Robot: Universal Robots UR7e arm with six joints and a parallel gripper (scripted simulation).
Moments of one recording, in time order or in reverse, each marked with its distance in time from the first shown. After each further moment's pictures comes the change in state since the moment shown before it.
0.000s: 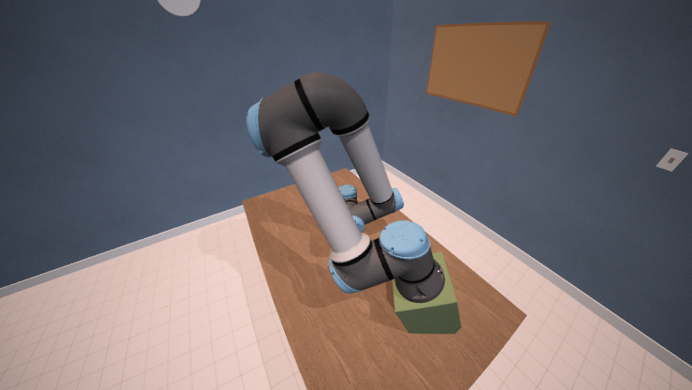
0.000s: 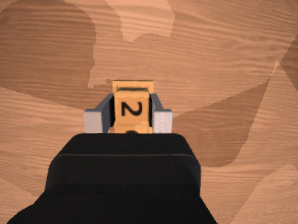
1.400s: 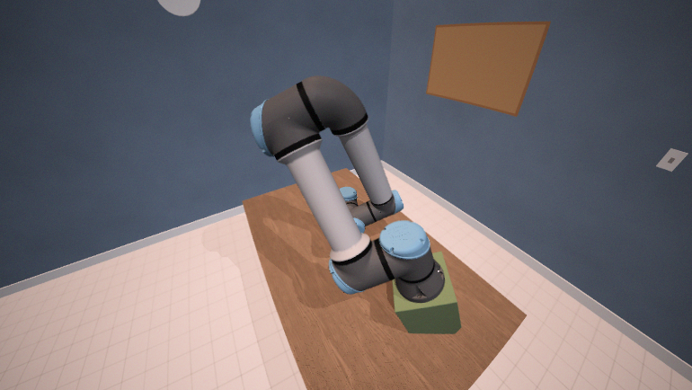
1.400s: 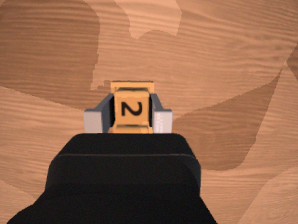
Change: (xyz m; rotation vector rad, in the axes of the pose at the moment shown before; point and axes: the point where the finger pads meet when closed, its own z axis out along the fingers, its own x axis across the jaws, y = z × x) arm 0.000 0.000 0.010 0.000 0.000 0.000
